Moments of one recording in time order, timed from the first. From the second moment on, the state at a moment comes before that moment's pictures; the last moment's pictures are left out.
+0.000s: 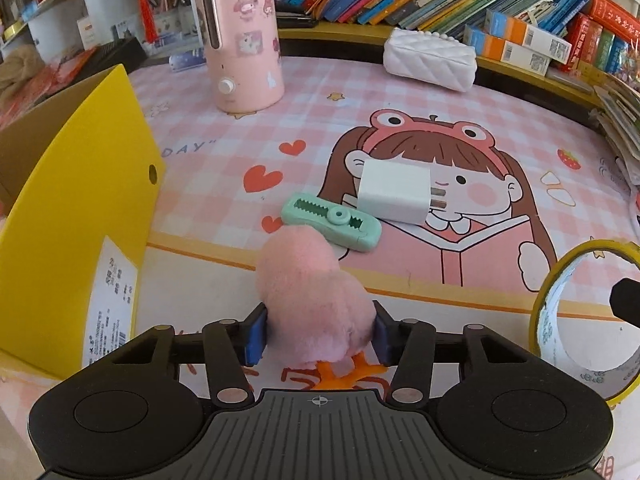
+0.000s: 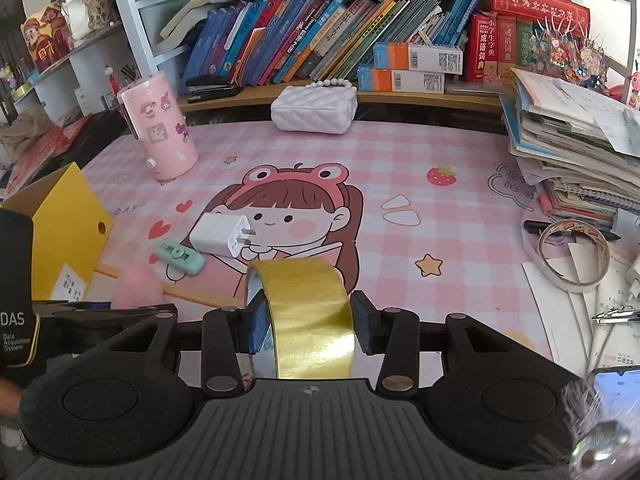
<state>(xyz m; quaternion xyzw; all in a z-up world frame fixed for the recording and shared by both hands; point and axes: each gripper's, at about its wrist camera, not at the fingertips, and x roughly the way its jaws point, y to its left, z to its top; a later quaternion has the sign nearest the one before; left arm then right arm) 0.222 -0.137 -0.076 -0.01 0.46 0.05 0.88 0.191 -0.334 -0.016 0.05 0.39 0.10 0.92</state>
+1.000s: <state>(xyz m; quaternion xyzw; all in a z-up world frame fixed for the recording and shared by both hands) 0.113 -0.091 -0.005 -0.03 0.35 -0.01 0.94 0.136 -0.258 -0.003 0.00 0.38 0.12 0.92</state>
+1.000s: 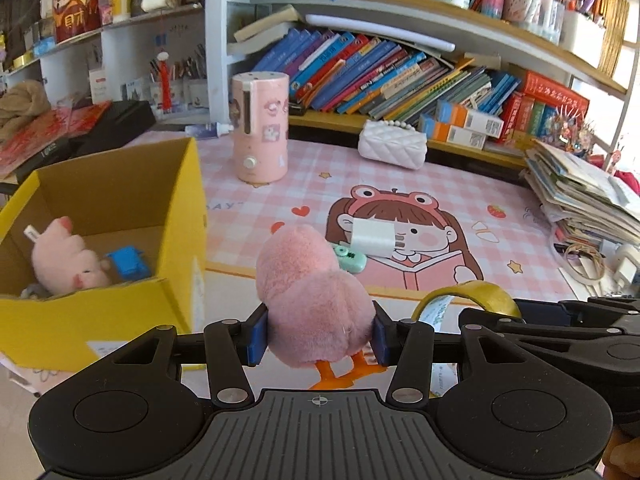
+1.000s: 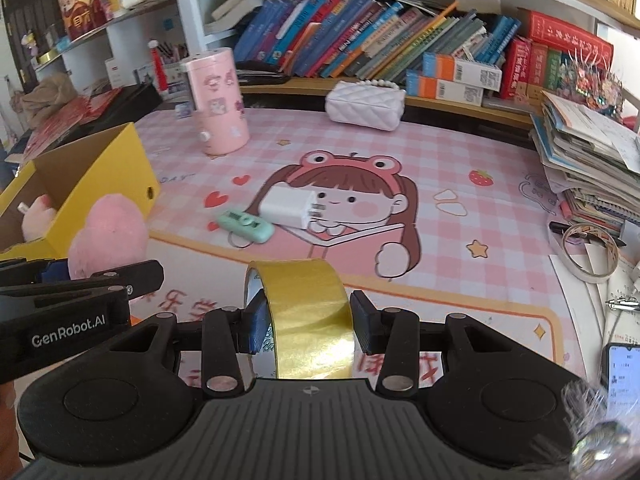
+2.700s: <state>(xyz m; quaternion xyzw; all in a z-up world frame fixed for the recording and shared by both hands) -0.084 0.148 0.008 -0.09 0.33 0.08 0.94 -0.046 -0.016 0.006 -0.03 0.38 0.20 0.90</state>
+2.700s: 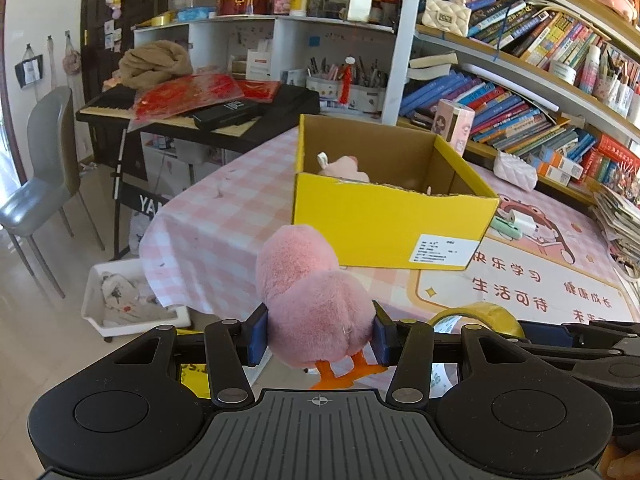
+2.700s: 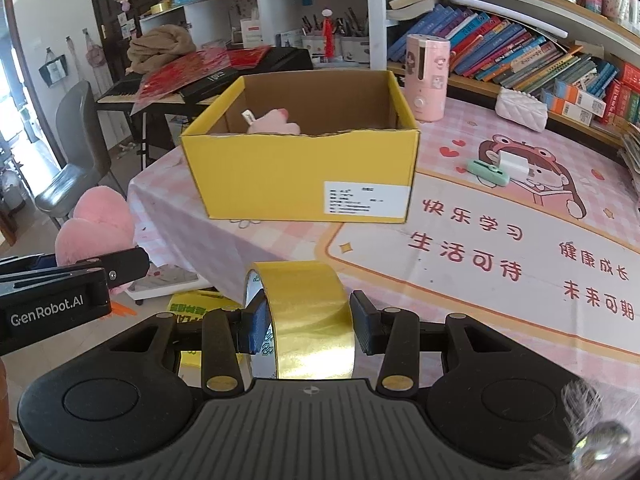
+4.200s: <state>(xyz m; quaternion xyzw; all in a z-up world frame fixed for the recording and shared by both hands) 0.069 0.138 0.033 -0.07 0.27 0.11 0.96 0.138 -0.018 0.074 -0.03 0.25 0.21 0.94</state>
